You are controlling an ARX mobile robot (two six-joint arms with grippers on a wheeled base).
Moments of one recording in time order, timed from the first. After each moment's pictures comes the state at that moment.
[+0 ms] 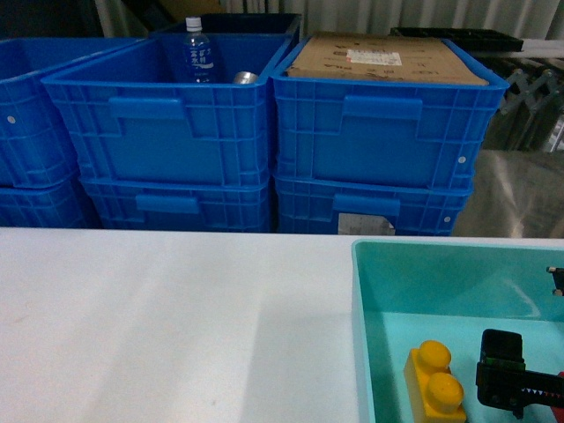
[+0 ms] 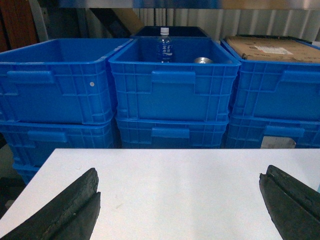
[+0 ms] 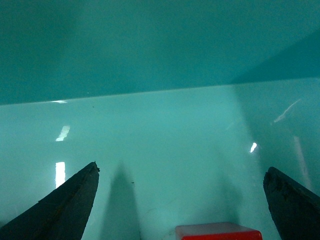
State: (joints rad) left arm 0.00 0.01 0.01 0.00 0.00 0.00; right arm 0.21 2.05 0.49 0.87 0.32 0.27
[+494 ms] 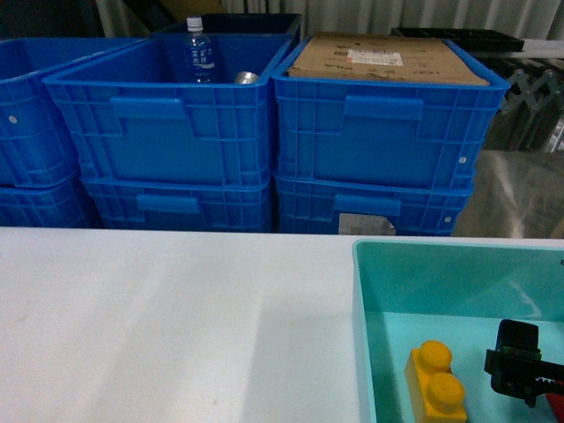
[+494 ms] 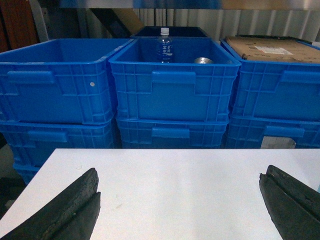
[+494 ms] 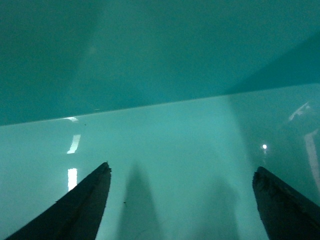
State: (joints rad) left arm 0.00 0.01 0.01 0.00 0.00 0.00; right arm 0.16 2.08 0.50 0.91 0.26 0.28
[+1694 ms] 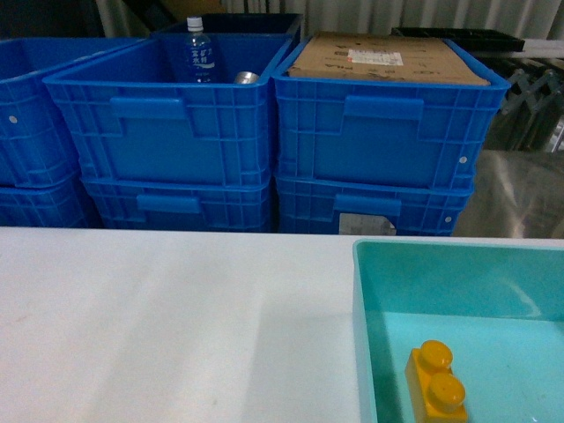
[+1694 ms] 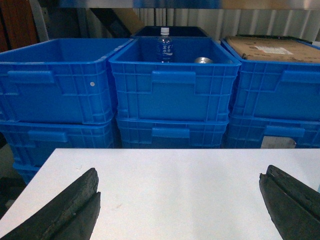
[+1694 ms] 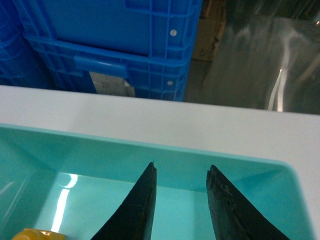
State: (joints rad) left arm 0.00 0.01 0.01 0.00 0.00 0.00; right arm 0.02 1.42 0.50 0.50 -0.01 -0.04
